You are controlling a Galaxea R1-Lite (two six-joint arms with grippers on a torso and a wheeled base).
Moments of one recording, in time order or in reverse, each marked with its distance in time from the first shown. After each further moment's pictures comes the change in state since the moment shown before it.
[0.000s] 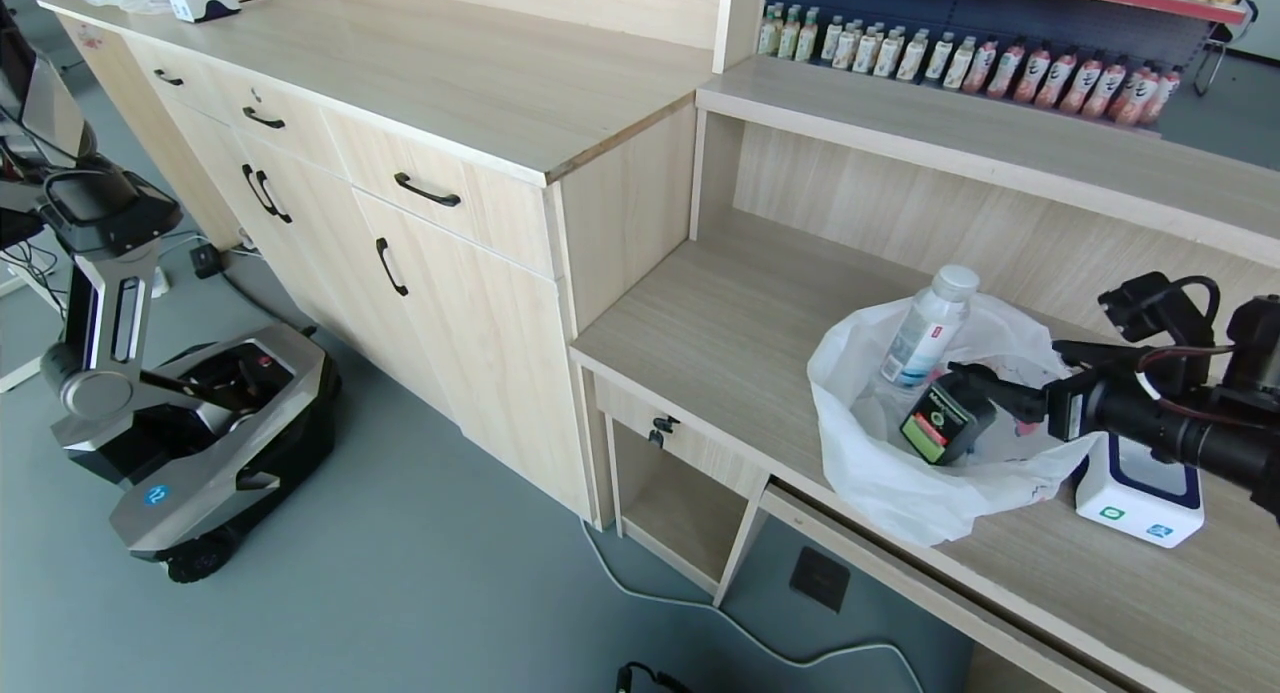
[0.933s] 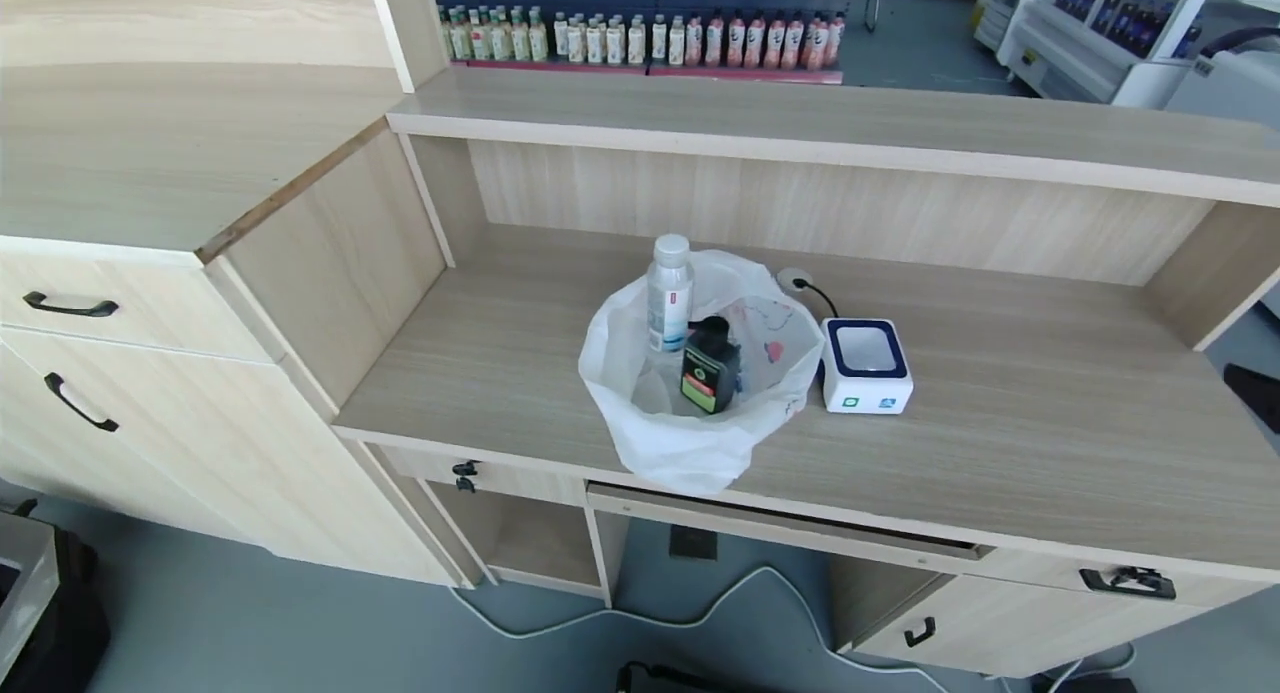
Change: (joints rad) left arm 0.000 0.000 0.000 0.000 0.000 0.000; right arm -0.177 -0.581 0.078 0.443 -0.358 0.022
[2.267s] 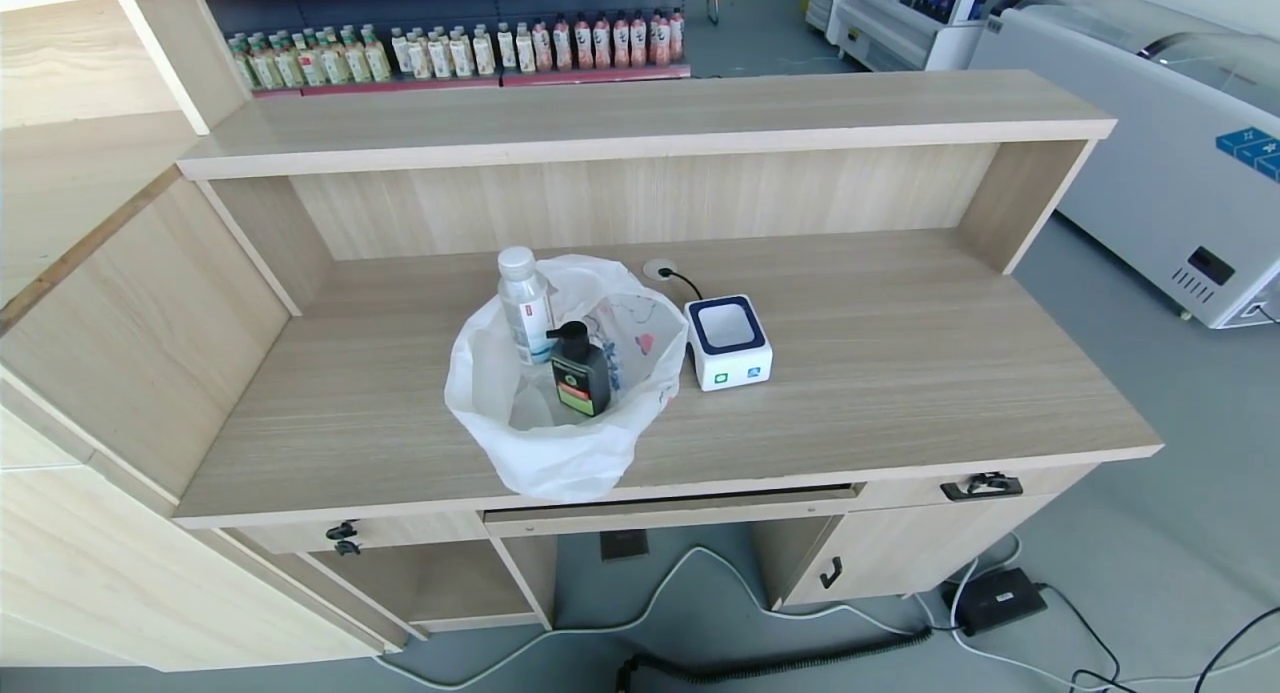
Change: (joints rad) left arm 0.000 0.000 0.000 0.000 0.000 0.000; right arm 0.267 -0.921 0.540 0.353 -0.111 0.251
